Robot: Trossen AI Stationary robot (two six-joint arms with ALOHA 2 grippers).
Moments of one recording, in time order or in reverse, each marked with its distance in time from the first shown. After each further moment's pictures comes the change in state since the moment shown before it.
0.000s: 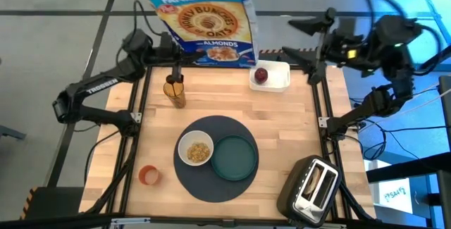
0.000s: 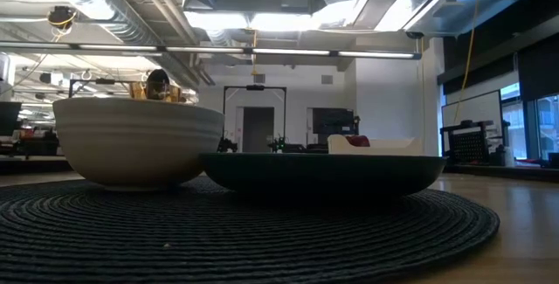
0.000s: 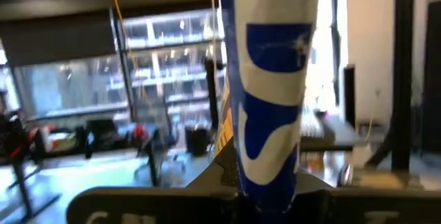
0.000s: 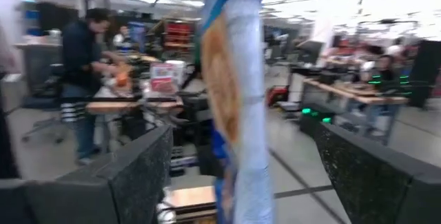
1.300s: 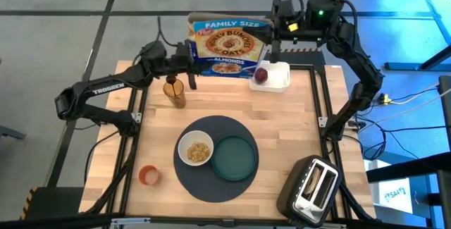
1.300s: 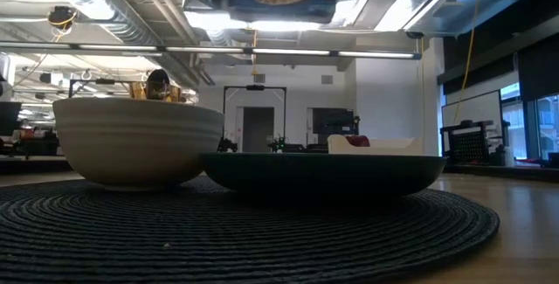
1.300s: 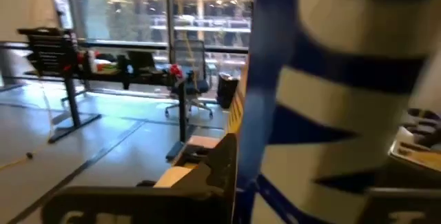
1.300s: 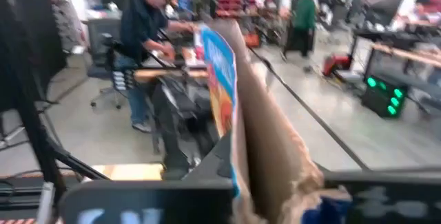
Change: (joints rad) left arm -0.102 0.028 -0.089 -0.107 -0.314 -0.005; right arm -0.401 0.215 -0.002 0.069 -0.589 0.053
